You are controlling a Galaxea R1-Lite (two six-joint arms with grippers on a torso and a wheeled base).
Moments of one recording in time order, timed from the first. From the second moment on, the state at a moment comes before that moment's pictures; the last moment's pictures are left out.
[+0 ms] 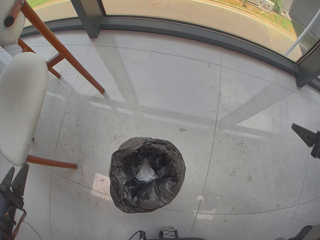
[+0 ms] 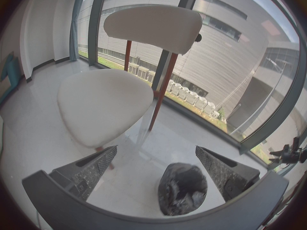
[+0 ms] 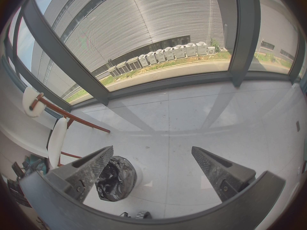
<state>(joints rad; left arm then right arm) -0.07 0.51 -0.03 -0.50 0.10 -0.36 0.19 0.86 -0.46 -0.20 -0.04 0.29</state>
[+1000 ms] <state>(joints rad) 0.01 0.03 -0.03 0.03 0.20 -0.02 0.10 0.11 -0.02 0.00 -0.02 0.02</state>
